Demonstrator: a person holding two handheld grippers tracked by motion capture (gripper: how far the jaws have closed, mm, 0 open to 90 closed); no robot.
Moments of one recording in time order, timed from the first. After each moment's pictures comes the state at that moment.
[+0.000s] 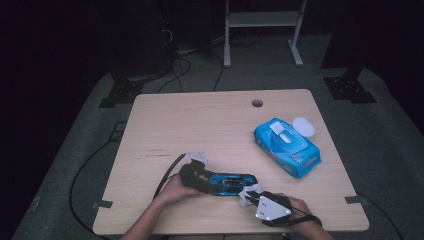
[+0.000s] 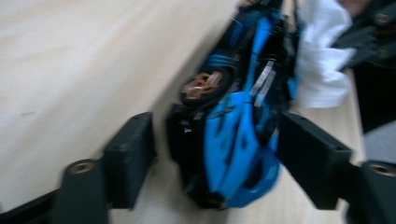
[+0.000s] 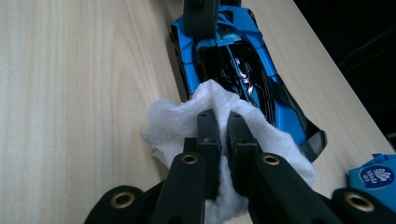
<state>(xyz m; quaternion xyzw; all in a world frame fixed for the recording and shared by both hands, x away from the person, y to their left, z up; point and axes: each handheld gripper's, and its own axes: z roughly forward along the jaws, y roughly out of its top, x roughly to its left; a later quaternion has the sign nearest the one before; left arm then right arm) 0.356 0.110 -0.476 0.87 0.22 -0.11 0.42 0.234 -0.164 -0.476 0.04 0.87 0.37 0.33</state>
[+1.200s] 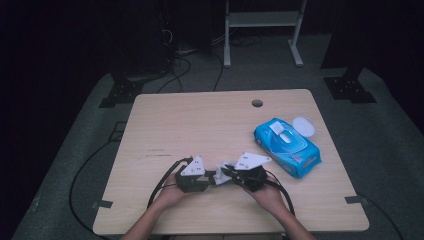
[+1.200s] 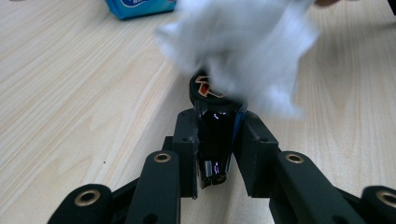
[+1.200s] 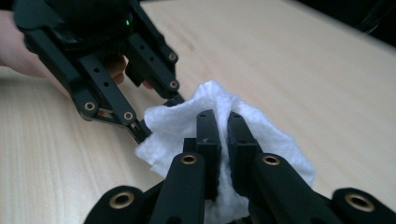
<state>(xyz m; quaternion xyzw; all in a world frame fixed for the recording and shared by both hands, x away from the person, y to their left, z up) 0.330 0.120 -0.462 0.88 0.12 0.10 0.45 0.307 -0.105 -0.428 0.23 0.84 0.46 0.17</state>
